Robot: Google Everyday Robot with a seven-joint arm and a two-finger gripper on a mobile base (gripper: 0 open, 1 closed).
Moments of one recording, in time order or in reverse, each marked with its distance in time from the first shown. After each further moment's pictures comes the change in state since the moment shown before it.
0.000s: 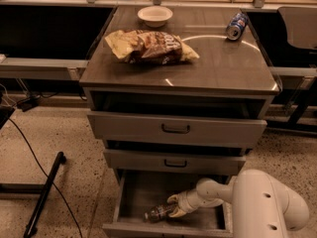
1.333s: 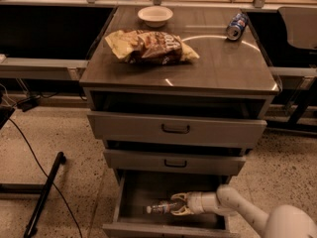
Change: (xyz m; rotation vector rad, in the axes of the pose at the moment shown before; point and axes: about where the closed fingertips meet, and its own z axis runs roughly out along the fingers) arm -0.026 -0.007 -0.049 0.170 -0.355 -0.036
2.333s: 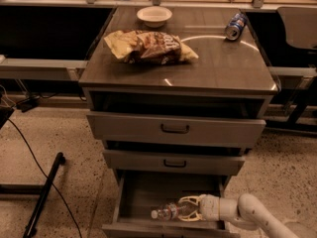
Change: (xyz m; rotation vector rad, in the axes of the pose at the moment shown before) arm -0.108 0.015 -0.098 0.155 -0.206 -0.124
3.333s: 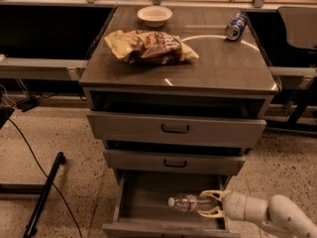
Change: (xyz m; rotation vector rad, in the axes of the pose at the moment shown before) arm -0.065 -0.031 -0.094 0.129 0.147 0.119
